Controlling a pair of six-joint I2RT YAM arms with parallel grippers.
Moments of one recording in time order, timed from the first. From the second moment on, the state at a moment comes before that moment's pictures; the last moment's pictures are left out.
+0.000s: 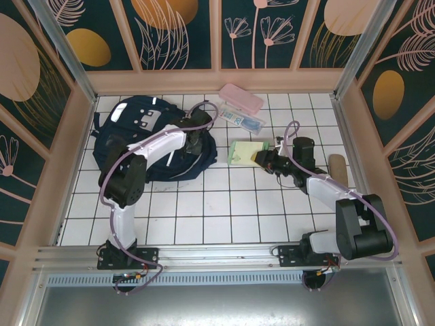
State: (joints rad) left arm -0.57 2.01 1.54 -0.79 -0.38 -0.38; right arm 0.20 1.33 0.55 0.22 -0.81 0.83
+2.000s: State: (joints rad) left arm -0.33 1.74 1.90 -1.05 -0.03 -0.44; right arm 0.75 2.48 1.83 0.53 -0.71 1.24
